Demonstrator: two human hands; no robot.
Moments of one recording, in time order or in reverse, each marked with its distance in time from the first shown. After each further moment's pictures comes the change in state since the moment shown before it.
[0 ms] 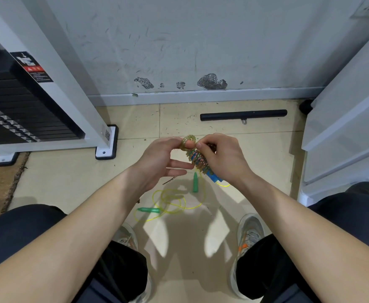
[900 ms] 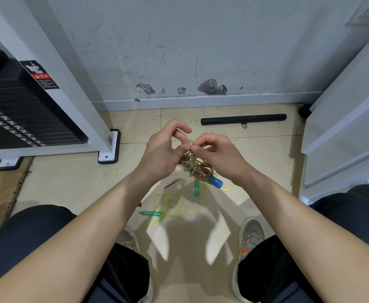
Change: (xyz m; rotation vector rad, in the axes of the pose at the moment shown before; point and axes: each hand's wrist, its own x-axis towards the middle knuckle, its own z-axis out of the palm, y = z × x) left_hand 0.012 0.002 -0.006 0.461 0.168 0.563; right_hand 0.000 -0.016 -0.008 0.461 -0.208 0.105
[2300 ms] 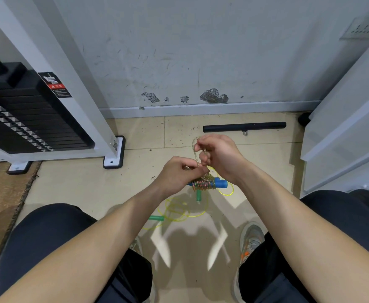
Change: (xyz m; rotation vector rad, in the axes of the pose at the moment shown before) left_hand -0.025 -0.012 0.024 -0.144 -0.218 -0.218; right_hand 0.005 -0.025 0.006 0.476 -0.004 0.170
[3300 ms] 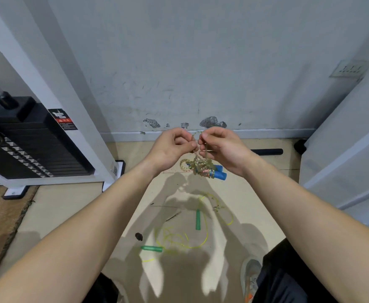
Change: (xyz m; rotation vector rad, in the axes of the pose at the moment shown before) left_hand 0.076 0.093 -0.073 -0.095 0.091 0.206; right_hand 0.056 -0.081 -0.010 -0.027 -0.081 -0.102
